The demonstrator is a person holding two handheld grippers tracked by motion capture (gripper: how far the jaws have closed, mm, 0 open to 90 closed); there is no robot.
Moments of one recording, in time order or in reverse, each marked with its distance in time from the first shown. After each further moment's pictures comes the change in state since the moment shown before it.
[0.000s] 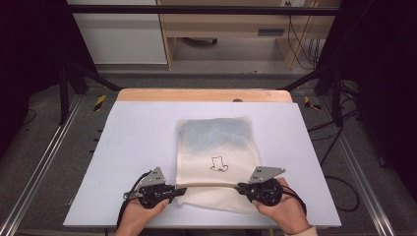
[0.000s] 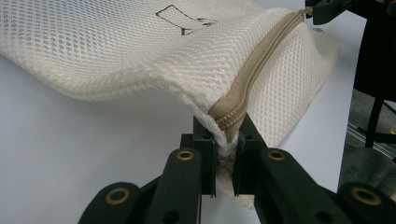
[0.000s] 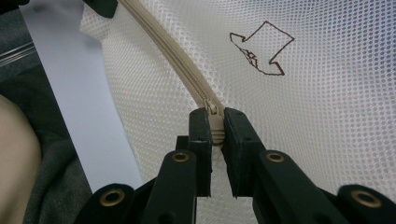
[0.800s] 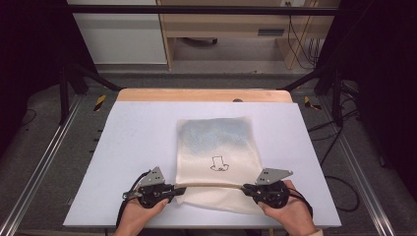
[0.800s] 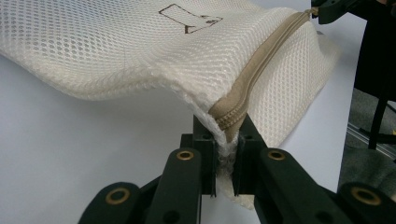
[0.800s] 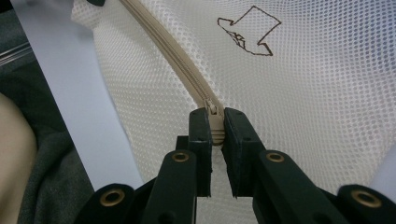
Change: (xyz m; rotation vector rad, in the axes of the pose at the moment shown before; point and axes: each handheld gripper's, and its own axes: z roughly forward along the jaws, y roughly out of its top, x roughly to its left) left arm 0.000 0.001 -0.003 -0.006 0.011 0.000; right arm -0.004 -0.011 -0.011 -0.005 -0.018 0.015
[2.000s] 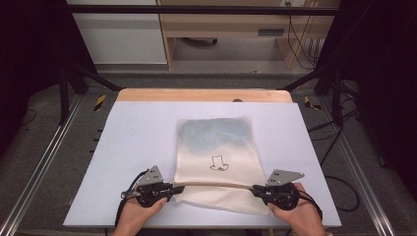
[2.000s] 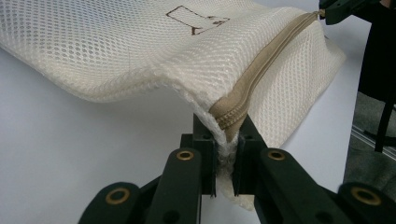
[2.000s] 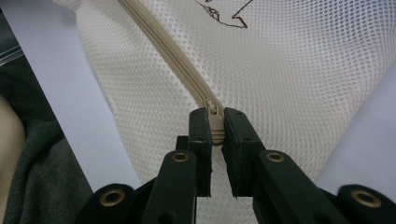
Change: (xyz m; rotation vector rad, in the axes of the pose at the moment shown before) left arm 0.002 0.000 -0.004 -0.001 0.017 -0.003; right arm -0.012 -0.018 -0.013 0.002 -0.028 0.037
